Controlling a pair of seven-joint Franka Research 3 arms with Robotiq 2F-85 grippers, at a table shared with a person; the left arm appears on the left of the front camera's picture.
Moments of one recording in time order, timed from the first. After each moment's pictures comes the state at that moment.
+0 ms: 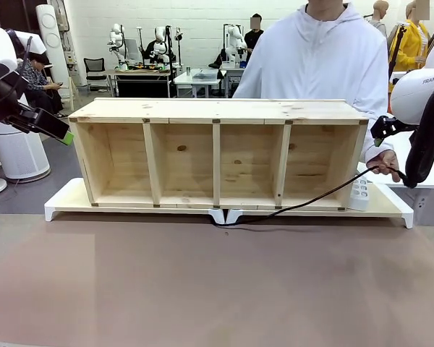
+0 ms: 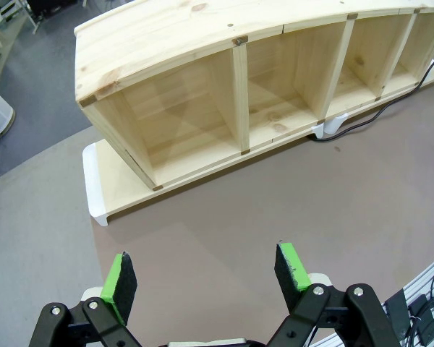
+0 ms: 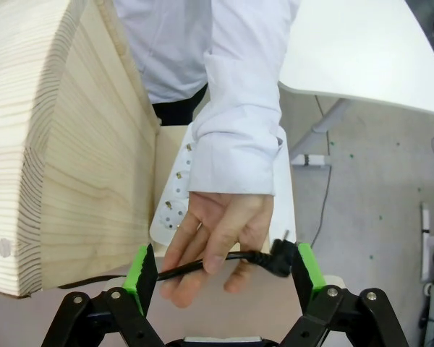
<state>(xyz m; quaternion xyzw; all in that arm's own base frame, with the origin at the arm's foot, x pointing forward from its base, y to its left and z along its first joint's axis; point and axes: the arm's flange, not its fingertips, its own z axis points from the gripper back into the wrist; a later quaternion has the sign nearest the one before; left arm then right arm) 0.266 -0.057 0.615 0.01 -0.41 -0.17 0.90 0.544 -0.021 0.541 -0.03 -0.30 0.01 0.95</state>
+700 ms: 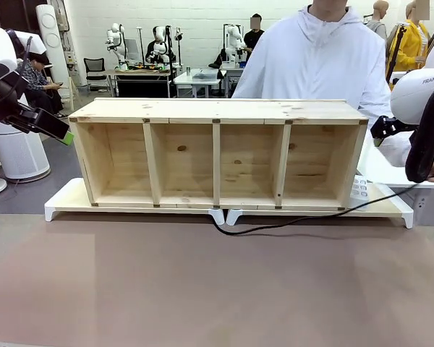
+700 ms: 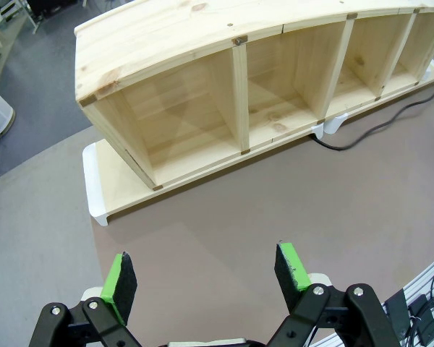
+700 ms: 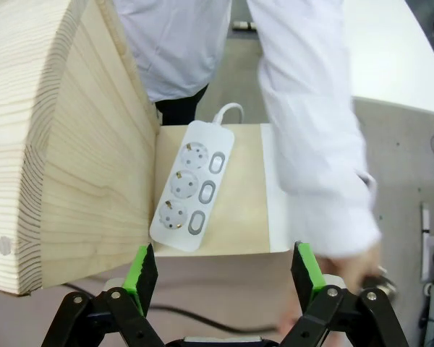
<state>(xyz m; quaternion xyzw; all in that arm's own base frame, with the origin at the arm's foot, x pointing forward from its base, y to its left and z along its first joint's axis) 0.266 -0.057 0.615 0.01 -0.41 -0.17 0.90 0.544 -0.021 0.541 -0.03 -0.30 0.01 0.95</state>
